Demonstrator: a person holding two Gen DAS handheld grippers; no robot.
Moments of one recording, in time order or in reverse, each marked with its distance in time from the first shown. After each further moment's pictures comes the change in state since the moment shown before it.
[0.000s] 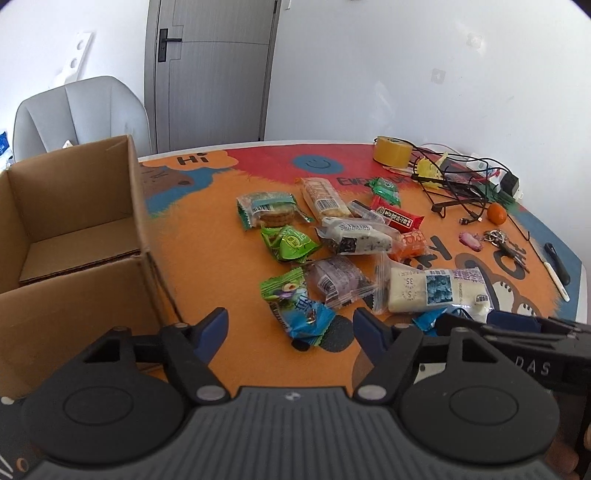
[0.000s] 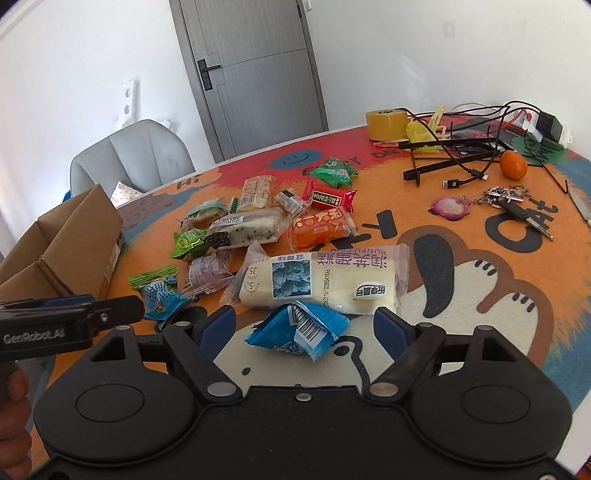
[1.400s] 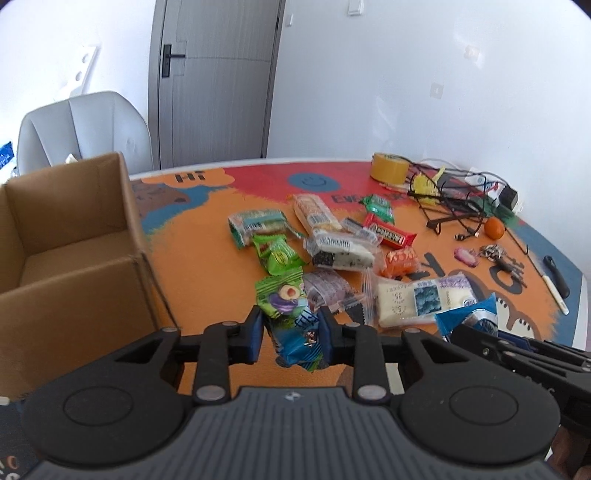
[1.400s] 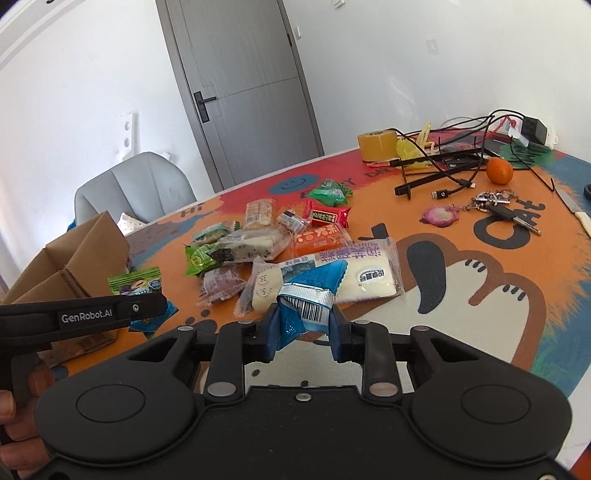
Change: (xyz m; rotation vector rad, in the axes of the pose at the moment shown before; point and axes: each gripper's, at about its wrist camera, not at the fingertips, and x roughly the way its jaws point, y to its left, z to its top) left arm -0.009 -0.014 0.001 -0.003 -0.072 0.016; right arm -0.021 0.001 -0.012 0.048 -0.112 0.008
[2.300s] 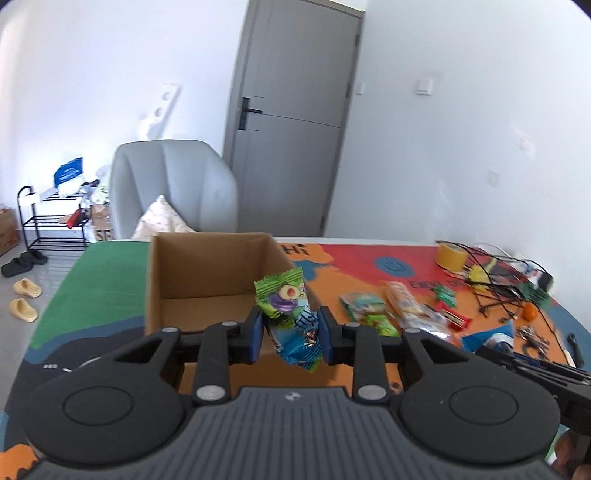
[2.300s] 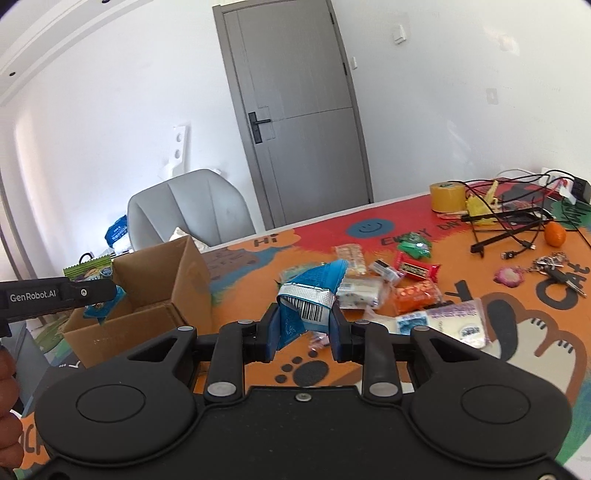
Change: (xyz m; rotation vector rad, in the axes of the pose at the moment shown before) left arm -0.099 0.091 0.020 -0.137 -0.197 0.159; right arm -0.023 0.081 0.025 -0.101 -0.080 0.110
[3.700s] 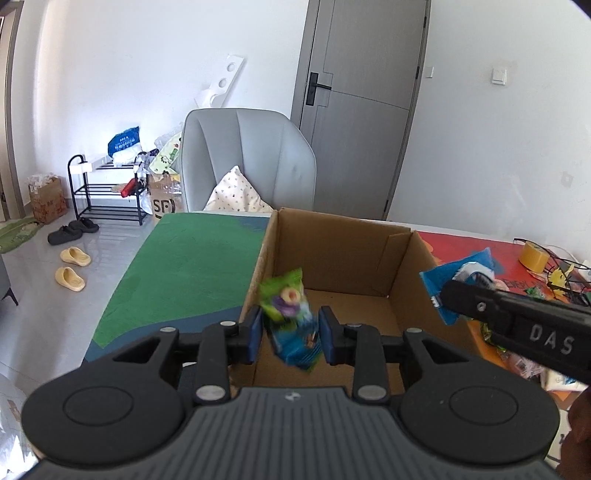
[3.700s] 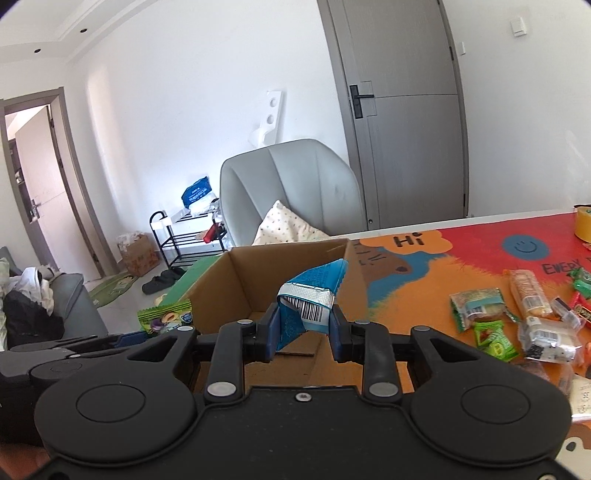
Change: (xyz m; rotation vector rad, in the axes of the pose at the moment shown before) left arm 0.033 0.091 0.007 -0.077 0.095 0.158; right arm 0.081 0.141 0.027 -0.143 0.096 0.237
